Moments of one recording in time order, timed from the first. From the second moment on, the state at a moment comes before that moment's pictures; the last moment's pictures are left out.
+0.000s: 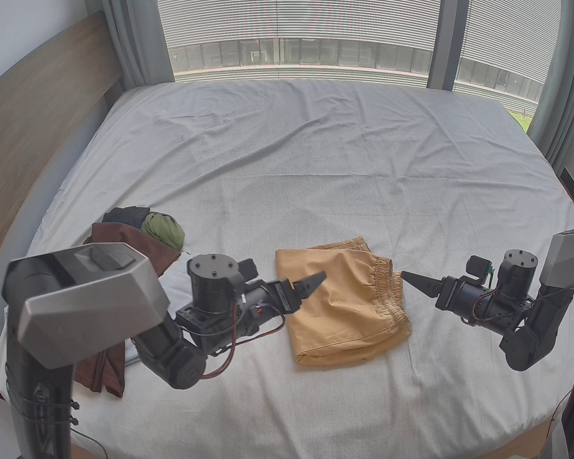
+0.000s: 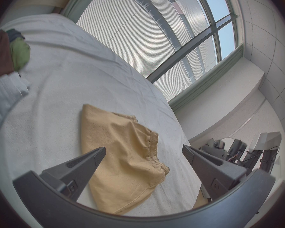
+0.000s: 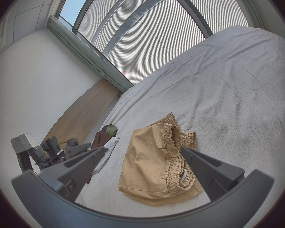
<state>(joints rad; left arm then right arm) -0.58 2.34 -0.89 -1.26 -0.16 -0.63 0.17 2.17 -0.43 -1.54 0.48 0.50</state>
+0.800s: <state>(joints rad) -0.21 1.81 -0.46 -1.30 -0.41 -0.46 0.16 2.19 -0.42 -1.54 0.47 0.47</state>
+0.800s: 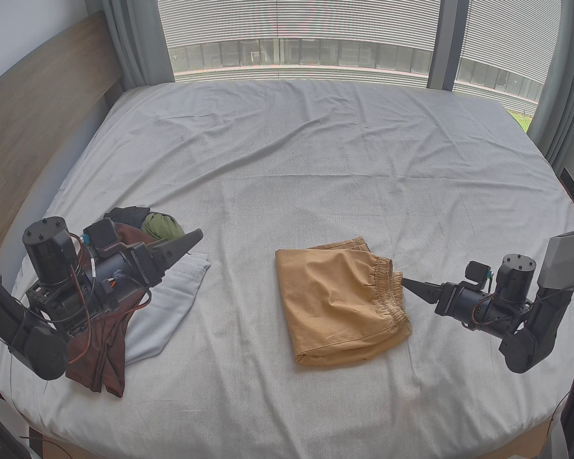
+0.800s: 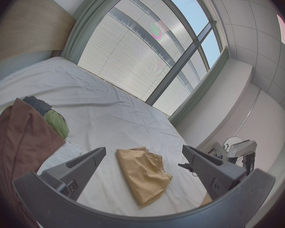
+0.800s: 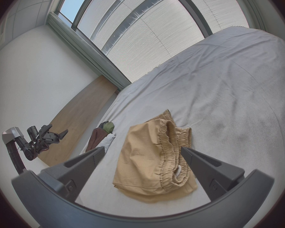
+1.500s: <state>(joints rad) -0.21 2.05 -0.30 -1.55 -0.41 -0.24 0.14 2.47 -0.47 -1.53 0.47 0.43</state>
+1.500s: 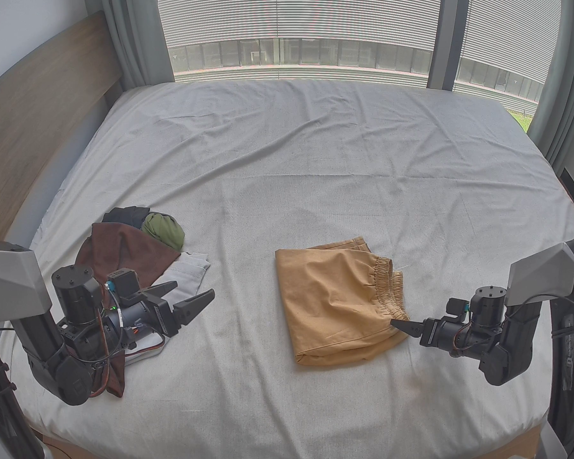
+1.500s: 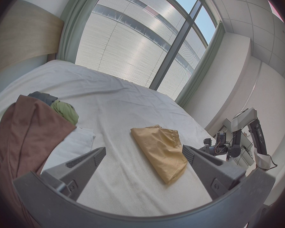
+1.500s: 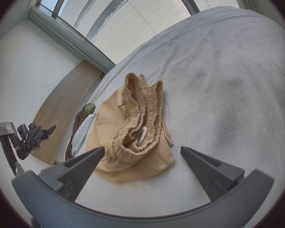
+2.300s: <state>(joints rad) -0.23 2.07 -0.29 -1.55 -0.41 -0.24 0.27 2.57 -0.61 -1.54 0.39 0.45</state>
